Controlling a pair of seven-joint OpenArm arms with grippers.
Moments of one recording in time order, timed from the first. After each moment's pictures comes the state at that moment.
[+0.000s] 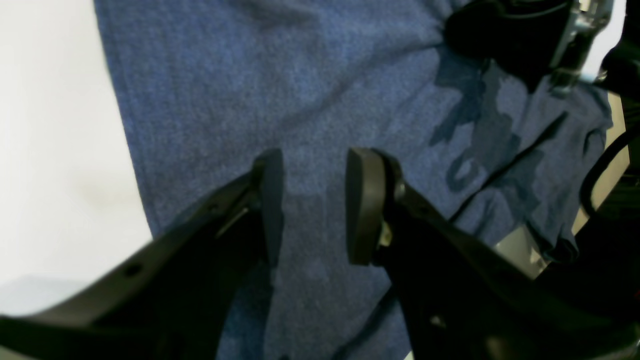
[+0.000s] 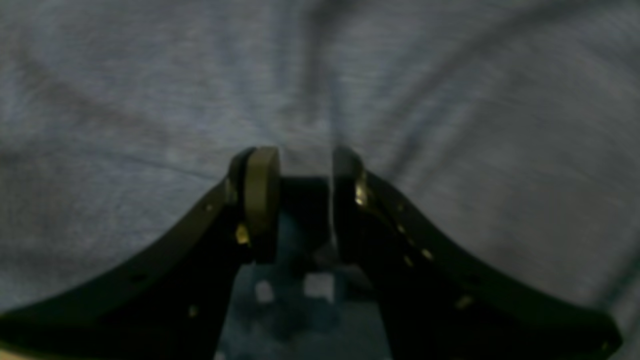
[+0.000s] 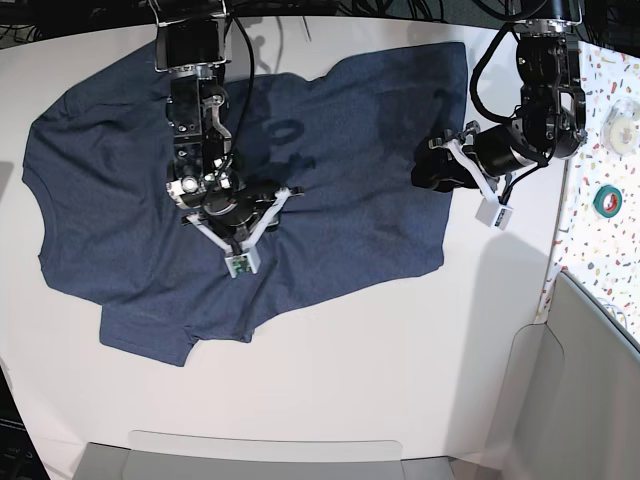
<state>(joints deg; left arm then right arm) 8.4 -19.3 -9.2 99.9 -56.3 -20.9 63.5 6.3 -4.3 -1.3 90.5 2.8 13.4 -58.3</state>
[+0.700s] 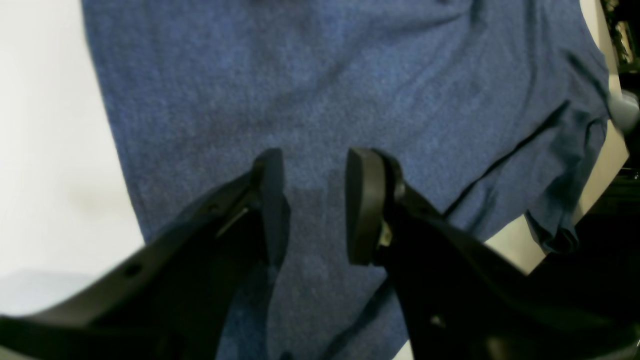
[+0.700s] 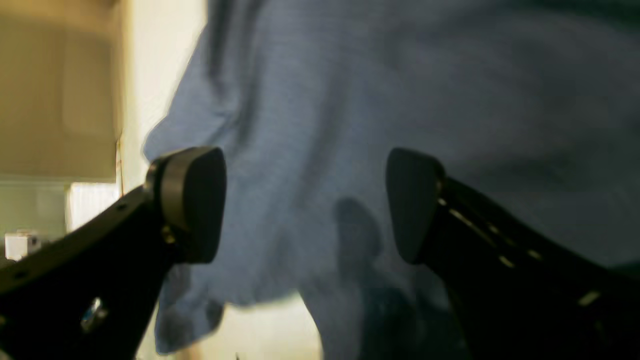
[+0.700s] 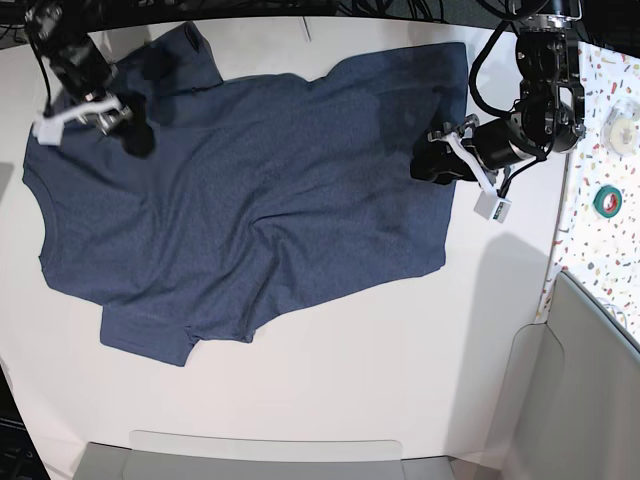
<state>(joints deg) 9.8 -19.5 -9.2 100.0 -56.4 -21.1 63.6 -24.6 -2.4 47.8 115.3 63.2 13.4 -68.3</state>
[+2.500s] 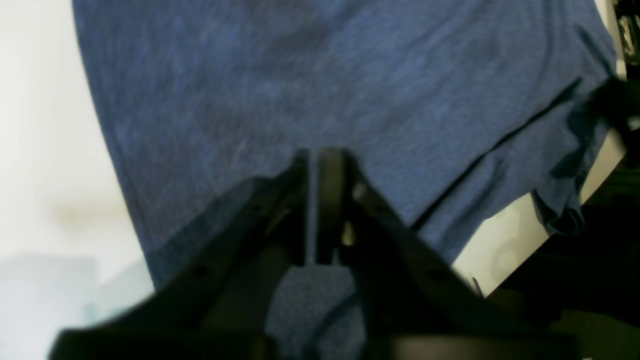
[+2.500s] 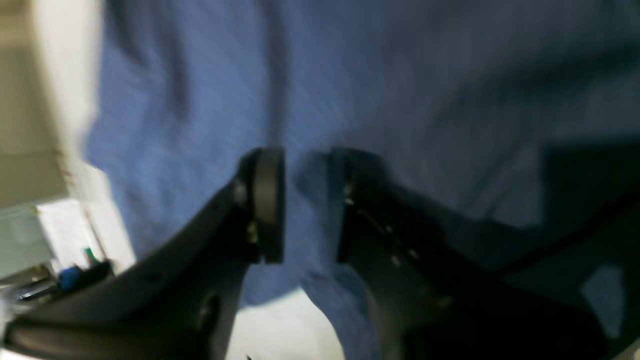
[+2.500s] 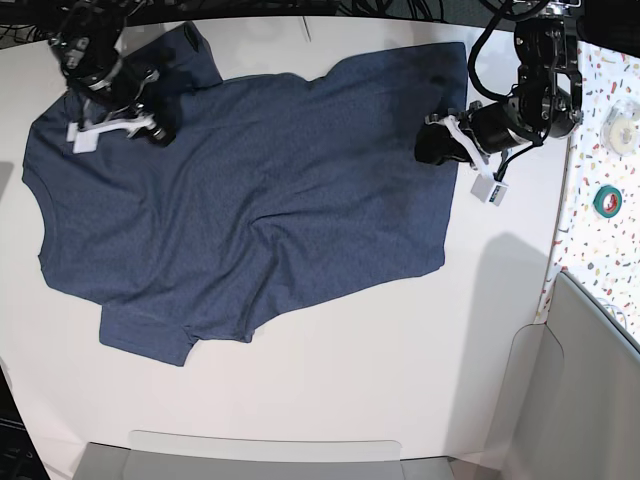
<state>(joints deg) 13.1 -19.4 -8.8 103.6 -56.1 -21.1 64.5 -22.0 -4.0 32.8 112.9 45.8 -3.0 -67.8</state>
